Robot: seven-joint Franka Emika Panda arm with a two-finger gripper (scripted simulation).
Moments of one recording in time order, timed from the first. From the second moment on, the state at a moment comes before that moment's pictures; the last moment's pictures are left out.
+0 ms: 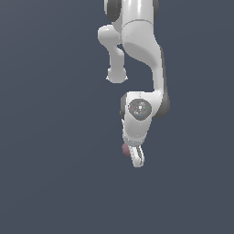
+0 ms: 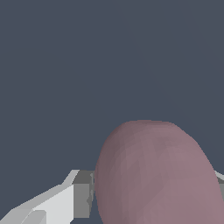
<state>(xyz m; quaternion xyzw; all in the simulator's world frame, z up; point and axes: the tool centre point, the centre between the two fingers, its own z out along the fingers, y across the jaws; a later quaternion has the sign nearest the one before) 0.067 0.067 0.066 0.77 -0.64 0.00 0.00</state>
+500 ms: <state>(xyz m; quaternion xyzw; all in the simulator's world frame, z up) 0.045 0.059 0.121 0.77 -0.64 0.00 0.00</state>
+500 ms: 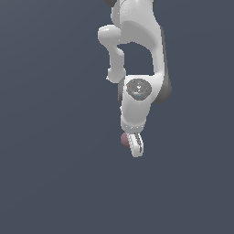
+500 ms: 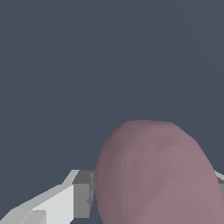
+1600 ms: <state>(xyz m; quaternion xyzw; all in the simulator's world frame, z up) -0.032 0.026 0.327 0.77 -0.64 0.00 0.00</state>
